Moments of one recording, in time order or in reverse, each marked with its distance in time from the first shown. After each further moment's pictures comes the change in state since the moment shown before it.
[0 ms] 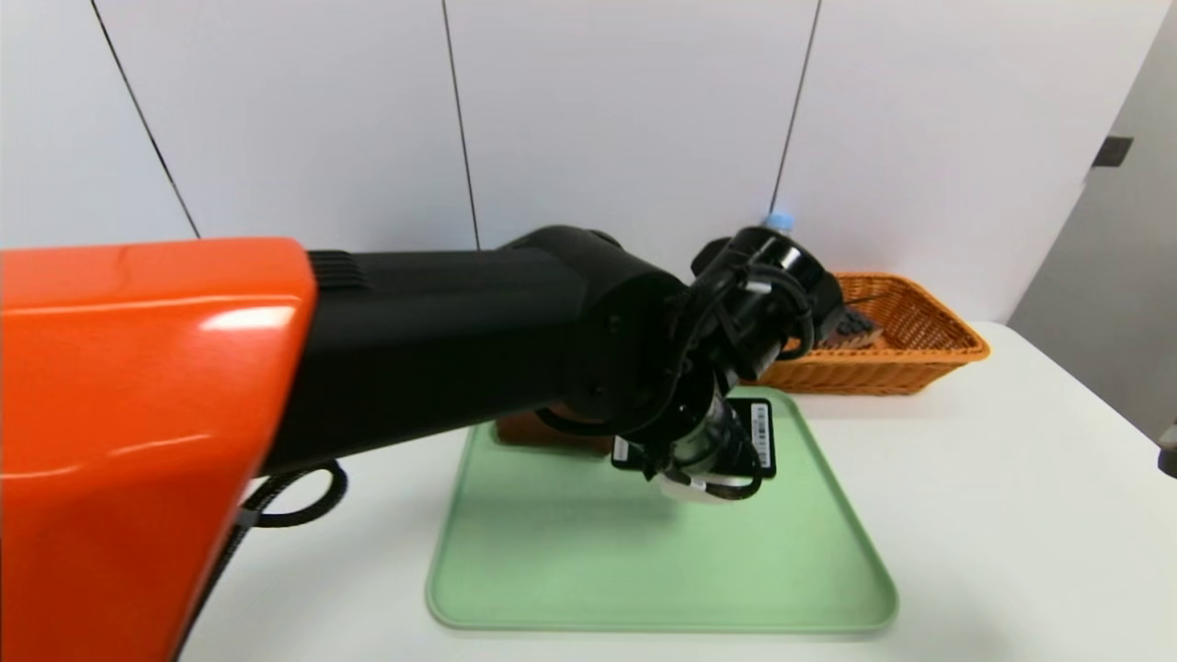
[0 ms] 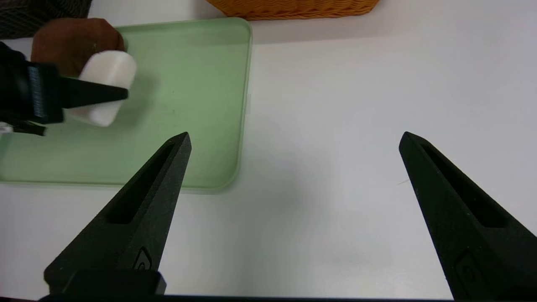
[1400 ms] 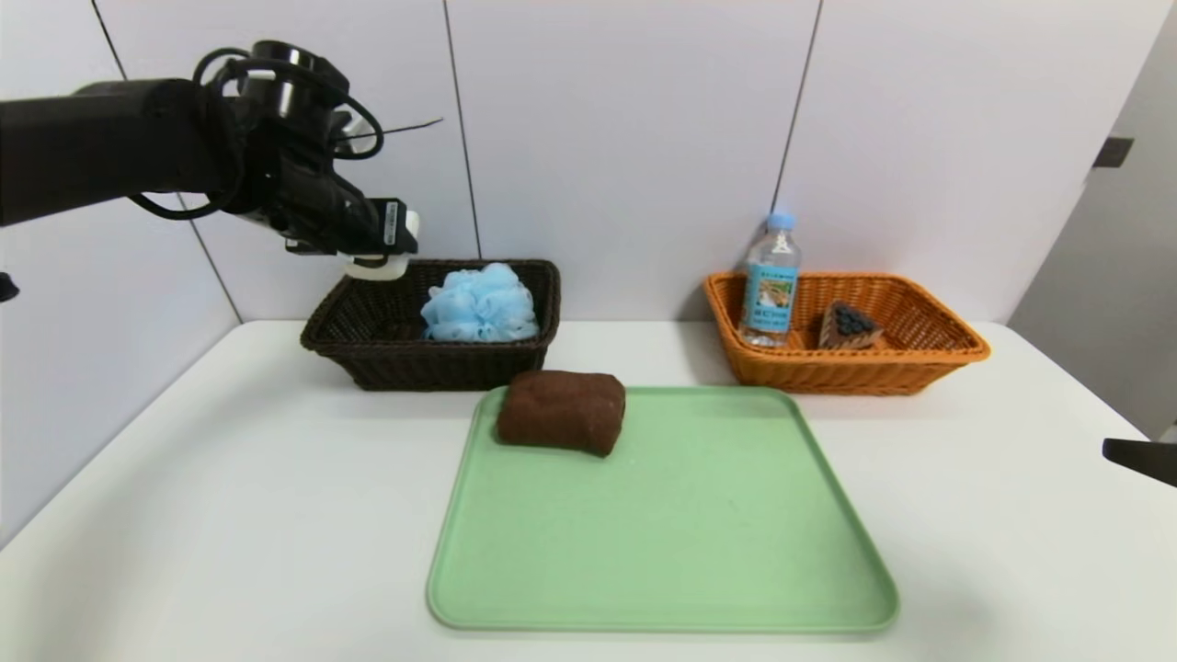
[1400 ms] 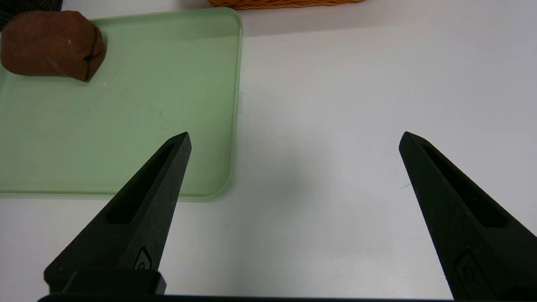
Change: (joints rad) left arm 0.789 -0.138 0.003 -0.163 -0.117 0.579; right arm -0.011 0.081 0.017 -0.046 -0.008 0.006
